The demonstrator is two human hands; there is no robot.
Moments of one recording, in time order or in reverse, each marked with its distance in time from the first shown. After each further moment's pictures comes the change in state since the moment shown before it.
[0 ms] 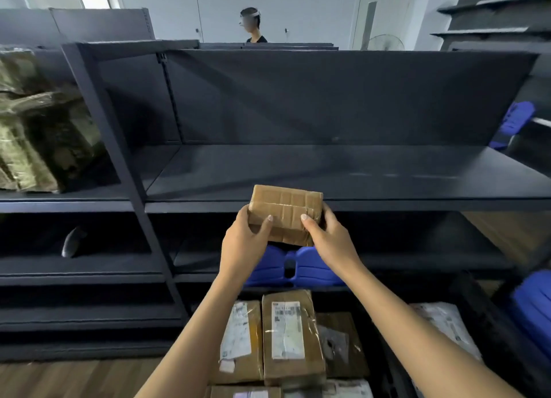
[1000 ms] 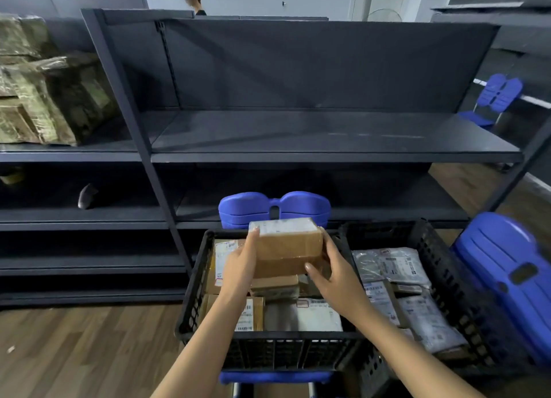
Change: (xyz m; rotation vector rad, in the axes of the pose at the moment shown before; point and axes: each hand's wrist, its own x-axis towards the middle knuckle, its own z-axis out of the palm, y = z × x) left_hand -0.205 0.006 -0.001 -0.414 -0.121 -0.623; right_hand -0.221 0.066 -0.054 -0.138 -0.150 -0.076
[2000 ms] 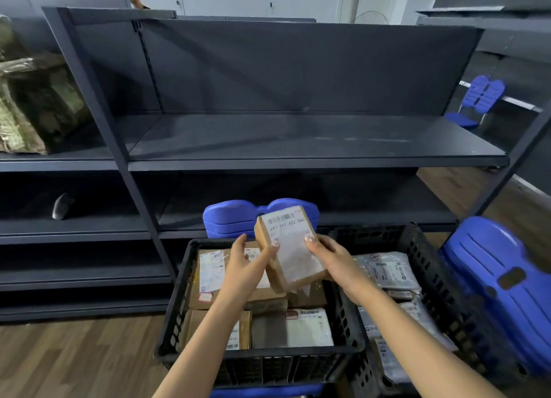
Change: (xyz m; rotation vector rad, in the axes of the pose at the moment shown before) left_hand 0.018 0.007 0.028 0.083 -0.151 0.148; right_hand 0.055 0.006 -0.036 0.329 -0.079 0.312
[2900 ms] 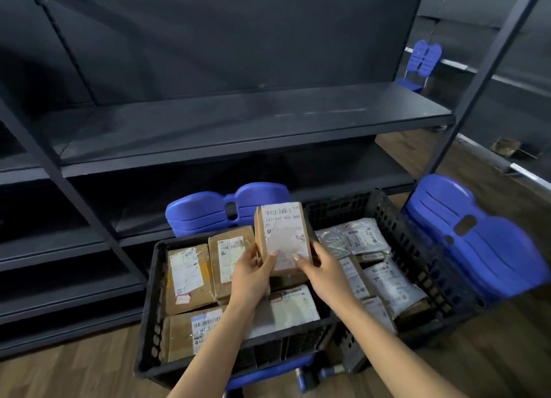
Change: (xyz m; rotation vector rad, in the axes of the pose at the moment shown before) left_hand 0.019 -0.049 0.046 0.091 -0.122 0.061; right_hand -0.027 0.058 0.015 -0.134 0.330 0.027
